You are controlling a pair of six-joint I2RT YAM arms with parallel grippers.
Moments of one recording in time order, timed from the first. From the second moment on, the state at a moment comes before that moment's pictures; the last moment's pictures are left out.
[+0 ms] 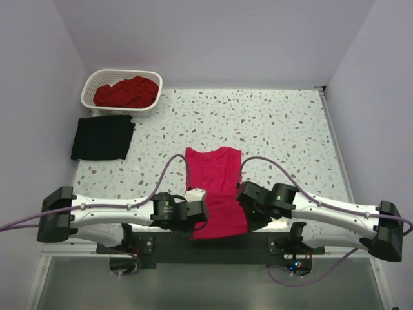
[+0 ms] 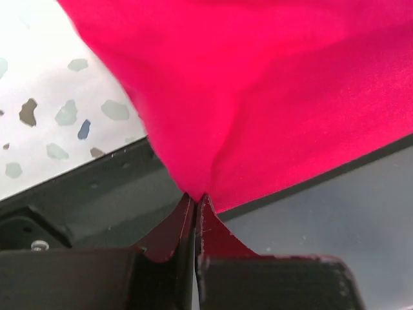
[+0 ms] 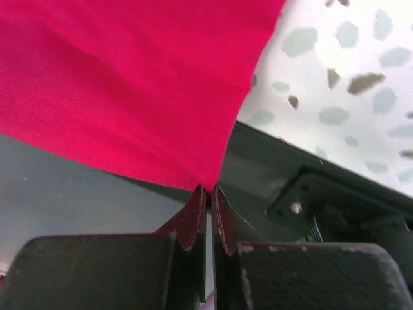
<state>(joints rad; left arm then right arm) -1.39 1.26 0.81 -0.85 -0.16 -1.05 1.15 1.05 0.72 -0.98 0.00 0.81</state>
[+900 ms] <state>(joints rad) -0.65 1.39 1.16 -0.70 -0.15 -0.59 0.63 1.60 1.54 -1.10 0.11 0.33</state>
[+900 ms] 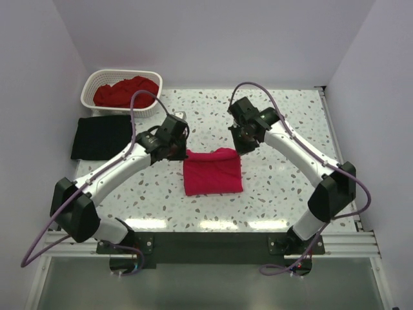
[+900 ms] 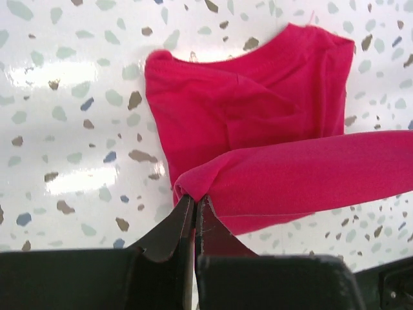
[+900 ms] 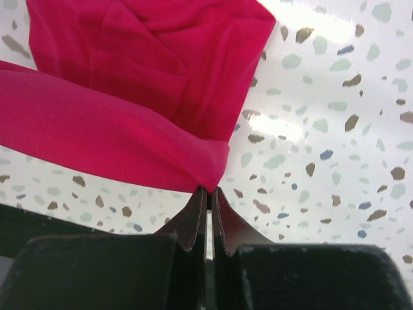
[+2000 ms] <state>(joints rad) -0.51 1.63 1.12 -0.30 -0.01 -0.51 0.47 1.68 1.37 -0.77 0.10 0.35</state>
